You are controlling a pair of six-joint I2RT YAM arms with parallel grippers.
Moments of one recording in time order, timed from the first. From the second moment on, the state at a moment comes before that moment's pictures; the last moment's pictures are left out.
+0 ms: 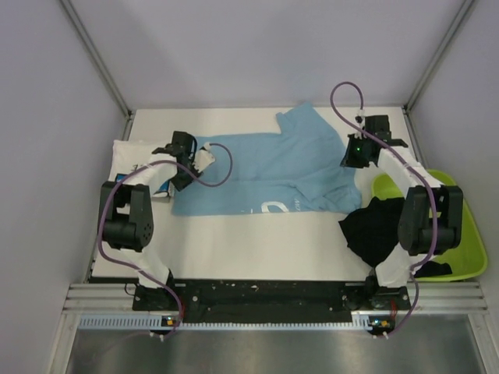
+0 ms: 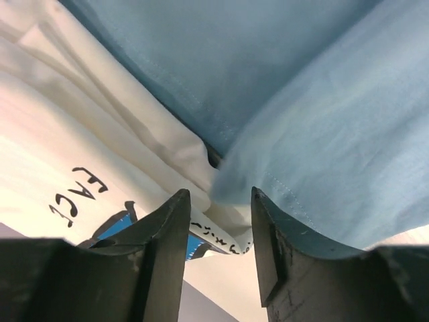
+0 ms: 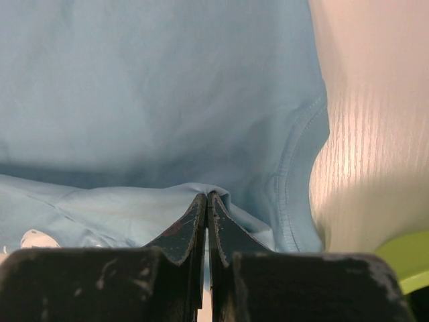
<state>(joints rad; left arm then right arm) -0.15 1.75 1.19 -0.61 -0.17 0.78 0.03 1.64 1.21 -0.46 -0.18 0.22</state>
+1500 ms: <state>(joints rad) -0.15 1.58 0.87 -0.57 -0.03 0.92 0.38 1.86 1.28 -0.60 0.01 0.07</state>
